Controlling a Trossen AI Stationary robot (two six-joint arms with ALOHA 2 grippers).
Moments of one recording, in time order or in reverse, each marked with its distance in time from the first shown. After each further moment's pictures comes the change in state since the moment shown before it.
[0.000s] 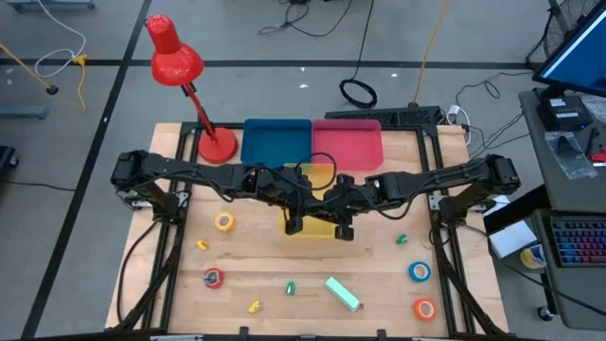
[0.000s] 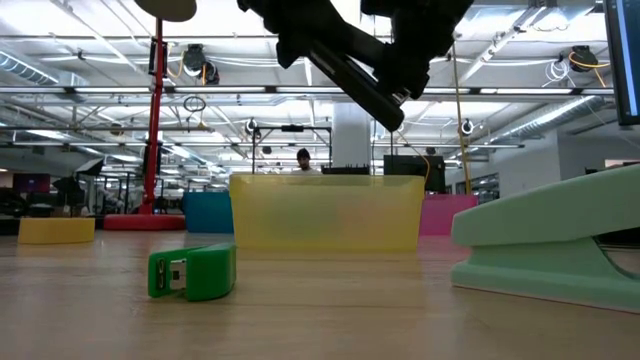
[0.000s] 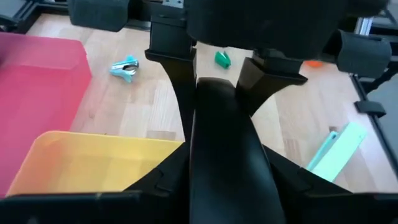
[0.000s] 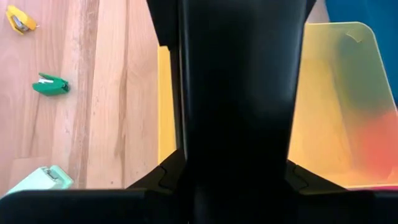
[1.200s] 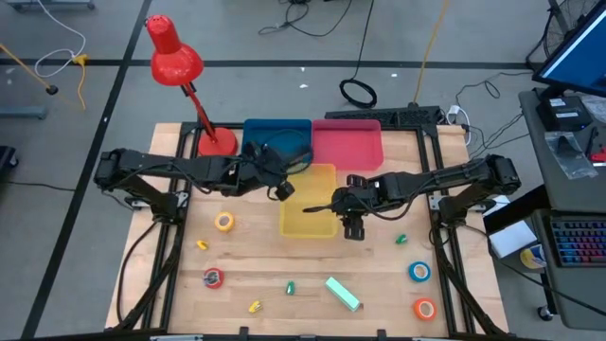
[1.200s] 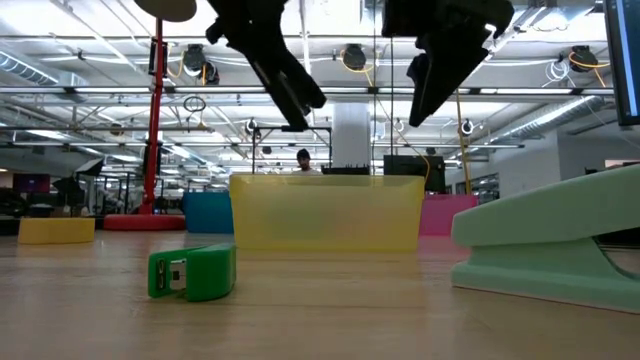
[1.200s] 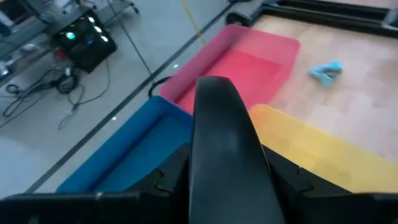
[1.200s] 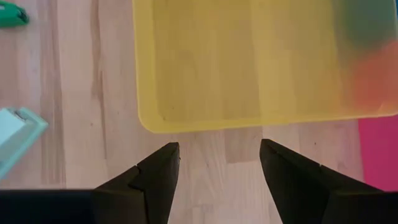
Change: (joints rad) left arm 0.017 -0.150 -0.015 -0.270 -0.695 -0.183; right arm 0.000 -0.001 0.000 -0.223 0.013 0.018
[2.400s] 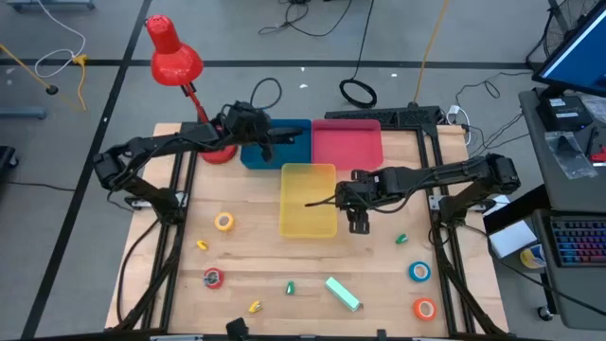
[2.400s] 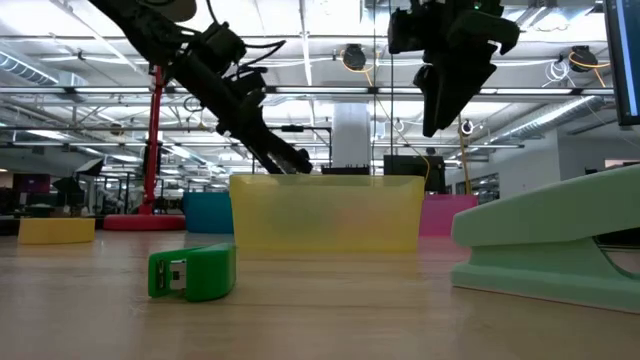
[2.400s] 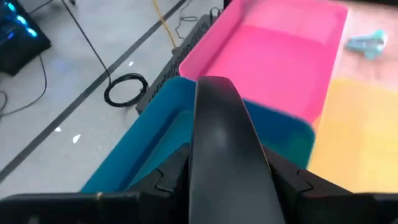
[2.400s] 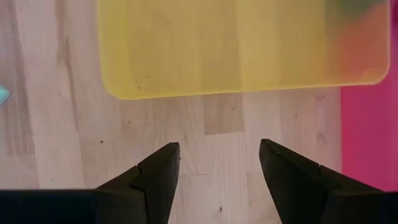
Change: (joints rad) left arm 0.650 -0.007 -0.386 0.544 0.790 0.480; right arm -0.059 0.000 0.000 -0.093 0.002 -0.035
